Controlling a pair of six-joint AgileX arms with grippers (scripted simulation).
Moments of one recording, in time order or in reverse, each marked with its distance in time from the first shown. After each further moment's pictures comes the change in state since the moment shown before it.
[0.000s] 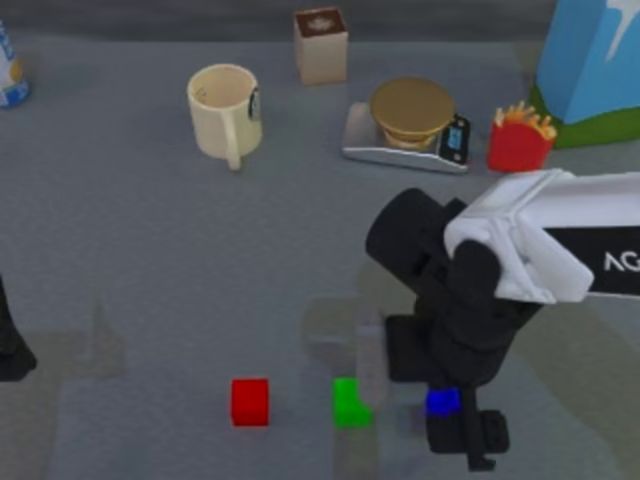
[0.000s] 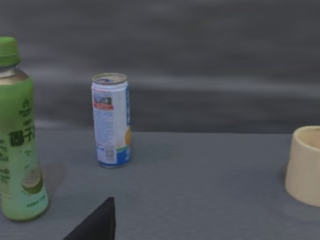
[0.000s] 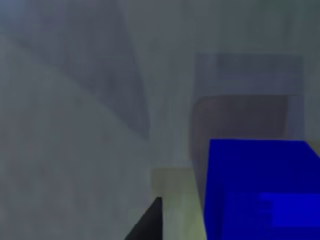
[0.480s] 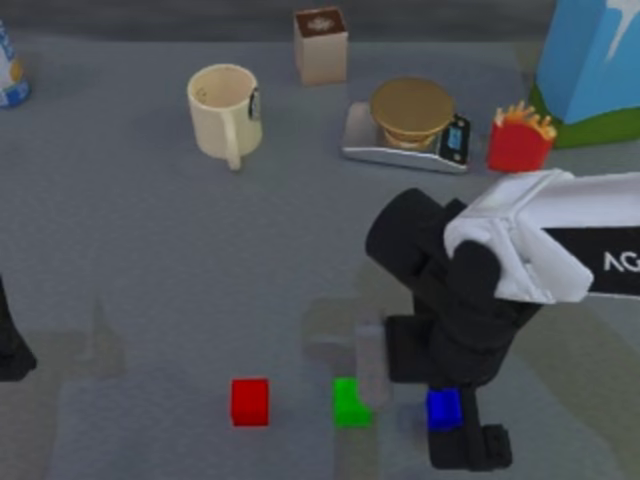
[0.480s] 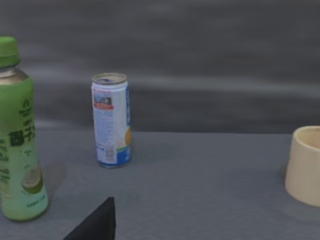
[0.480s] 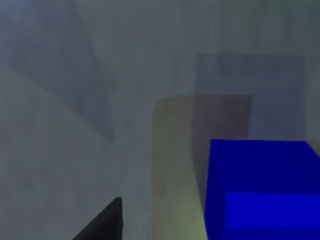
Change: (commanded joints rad) left arm 0.000 0.000 0.000 0.000 0.000 0.000; right arm 0.000 0.000 0.000 0.000 0.000 0.000
